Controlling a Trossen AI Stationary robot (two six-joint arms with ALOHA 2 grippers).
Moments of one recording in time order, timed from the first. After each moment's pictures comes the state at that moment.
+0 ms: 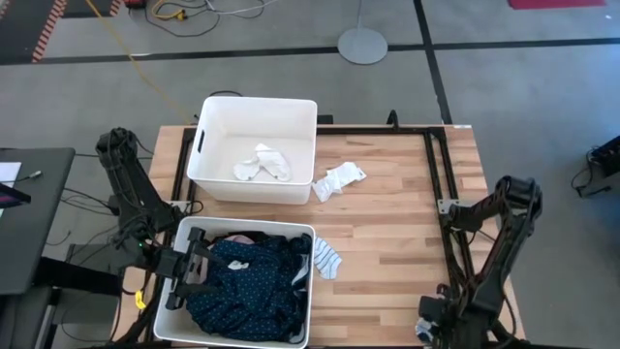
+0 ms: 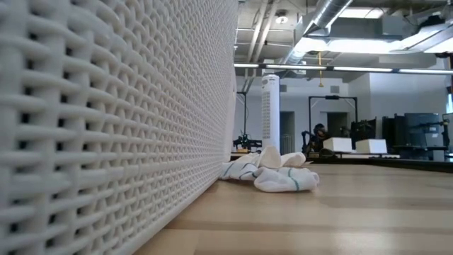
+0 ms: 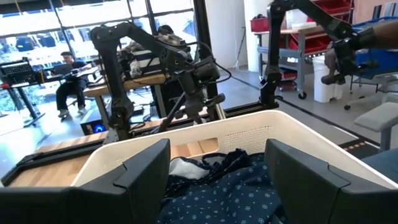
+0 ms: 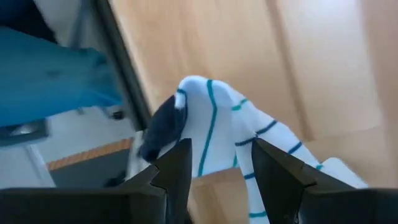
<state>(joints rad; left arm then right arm) -1.15 0.87 0.60 0.30 -0.95 0.14 1.23 1.62 0.95 -0.58 0.10 1.58</state>
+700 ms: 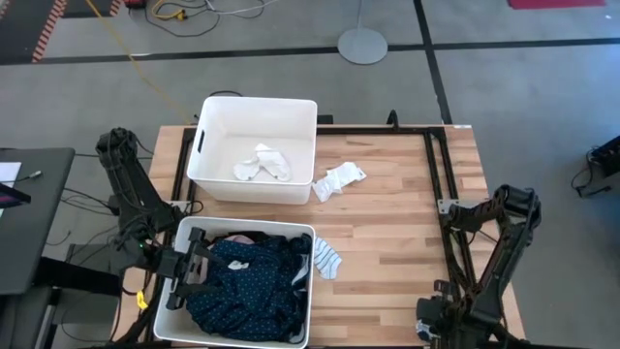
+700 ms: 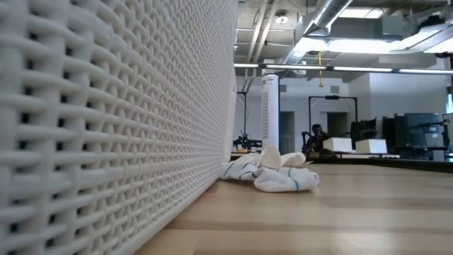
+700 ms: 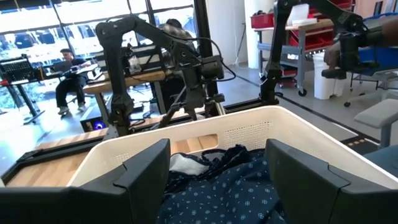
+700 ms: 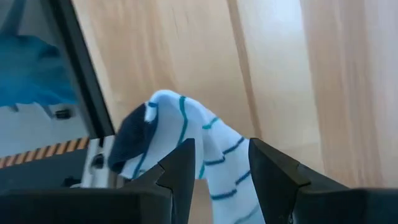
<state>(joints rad) -1.15 0.87 0.60 0.28 -0.95 0.12 1.22 1.70 1.09 -0.83 0.13 1.47</state>
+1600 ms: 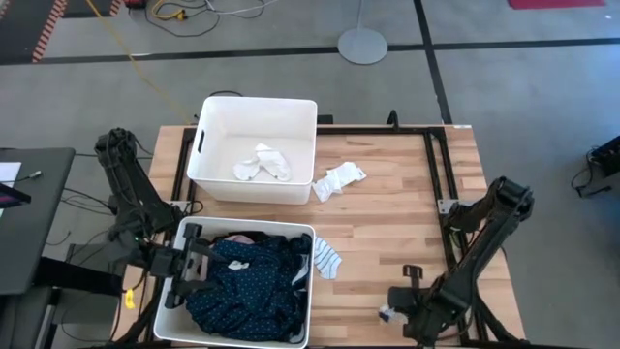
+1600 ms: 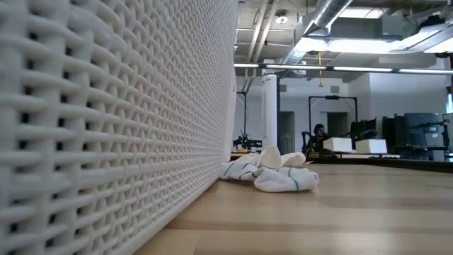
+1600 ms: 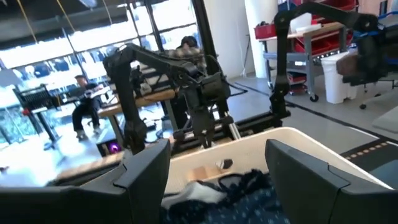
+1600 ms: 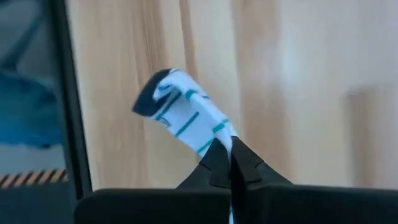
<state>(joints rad) -1.13 0.87 0.65 0.34 -0.95 0.30 0.97 1.67 1.15 -0.85 0.25 1.07</state>
